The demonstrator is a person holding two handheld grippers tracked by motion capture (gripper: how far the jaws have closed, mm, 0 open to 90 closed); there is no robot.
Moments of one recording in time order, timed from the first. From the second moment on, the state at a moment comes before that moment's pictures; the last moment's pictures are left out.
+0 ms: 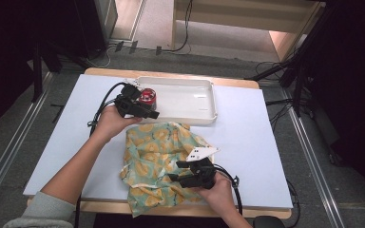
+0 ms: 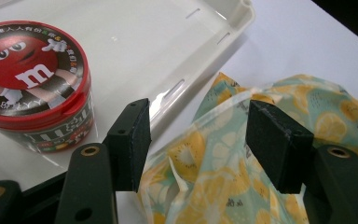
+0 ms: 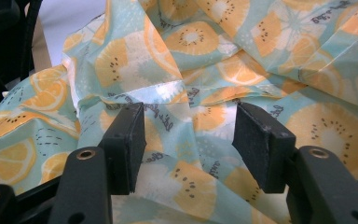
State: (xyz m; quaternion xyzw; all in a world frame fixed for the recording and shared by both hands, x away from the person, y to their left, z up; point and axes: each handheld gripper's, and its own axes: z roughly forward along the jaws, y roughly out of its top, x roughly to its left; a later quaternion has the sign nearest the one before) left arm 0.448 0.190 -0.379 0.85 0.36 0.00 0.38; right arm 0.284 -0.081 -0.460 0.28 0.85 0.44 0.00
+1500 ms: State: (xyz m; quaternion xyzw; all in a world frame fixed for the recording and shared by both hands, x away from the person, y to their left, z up) left arm 0.343 0.237 -0.382 0.85 0.33 0.02 0.42; right arm 0.284 -0.081 -0.461 0.28 0.85 0.44 0.00
